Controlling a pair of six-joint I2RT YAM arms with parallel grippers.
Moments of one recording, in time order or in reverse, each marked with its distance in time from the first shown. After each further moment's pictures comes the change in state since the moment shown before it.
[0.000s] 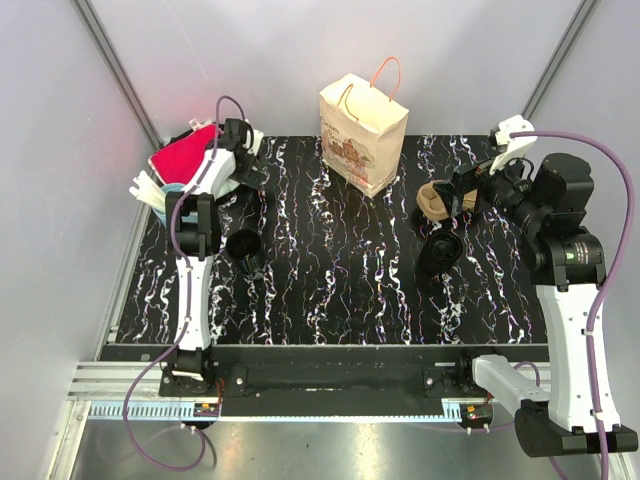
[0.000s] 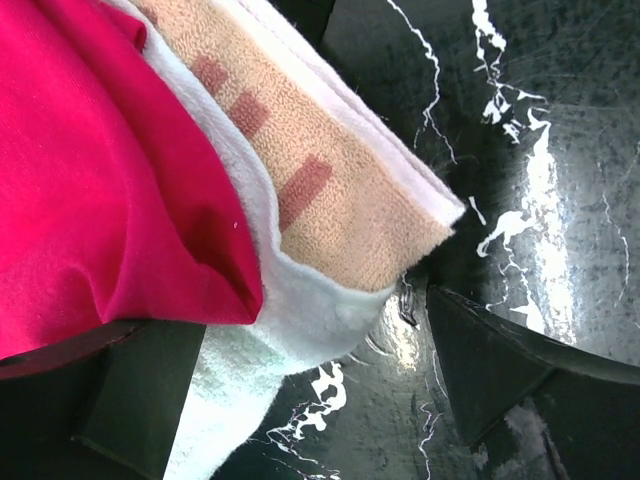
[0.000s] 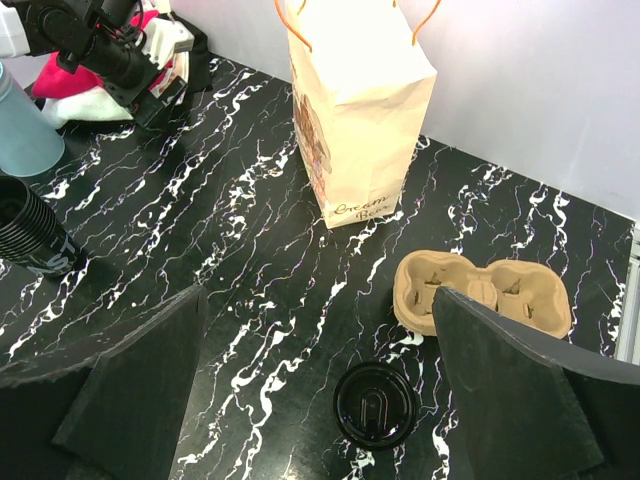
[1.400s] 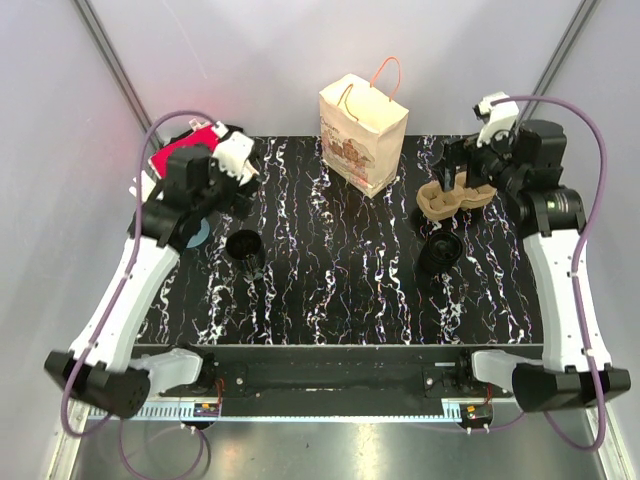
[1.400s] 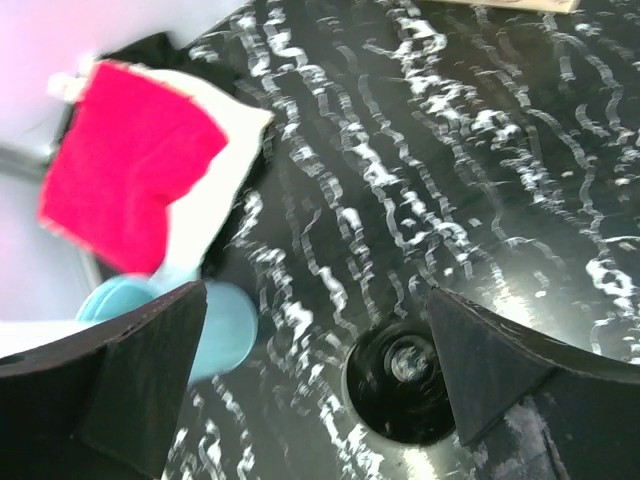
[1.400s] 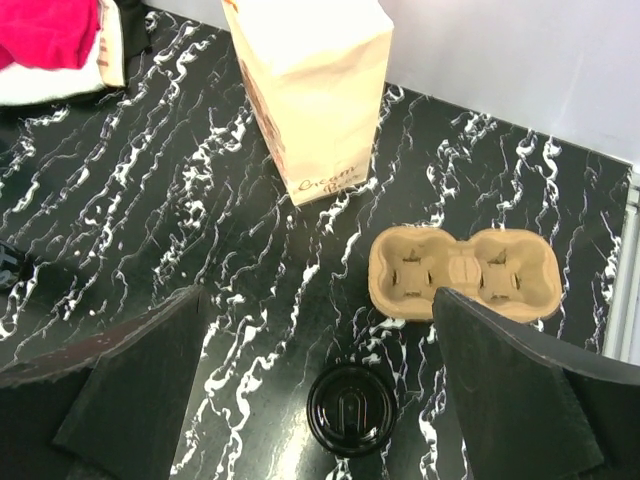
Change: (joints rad) left arm -0.226 -1.294 -0.852 0.048 0.109 0.017; right arm 0.001 0.205 0.078 -0.010 0.101 0.001
